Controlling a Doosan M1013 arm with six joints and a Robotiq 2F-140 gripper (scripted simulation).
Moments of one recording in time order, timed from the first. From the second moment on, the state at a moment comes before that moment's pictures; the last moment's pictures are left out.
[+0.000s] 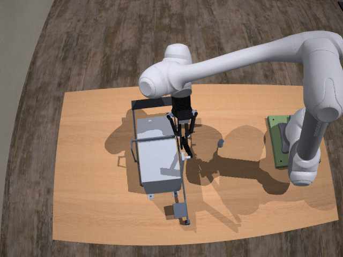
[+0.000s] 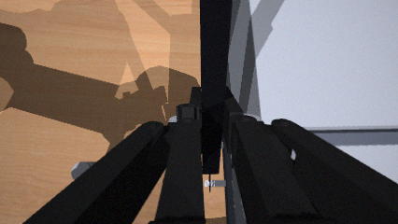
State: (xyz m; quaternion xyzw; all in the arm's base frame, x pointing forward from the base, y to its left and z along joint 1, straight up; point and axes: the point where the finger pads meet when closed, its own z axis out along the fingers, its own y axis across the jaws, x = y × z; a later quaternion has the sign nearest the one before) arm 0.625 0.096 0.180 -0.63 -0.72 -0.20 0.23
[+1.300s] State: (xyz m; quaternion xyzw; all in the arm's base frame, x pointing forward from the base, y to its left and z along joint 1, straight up) arm 0.625 0.094 0.182 -0.63 -0.72 -0.20 0.23
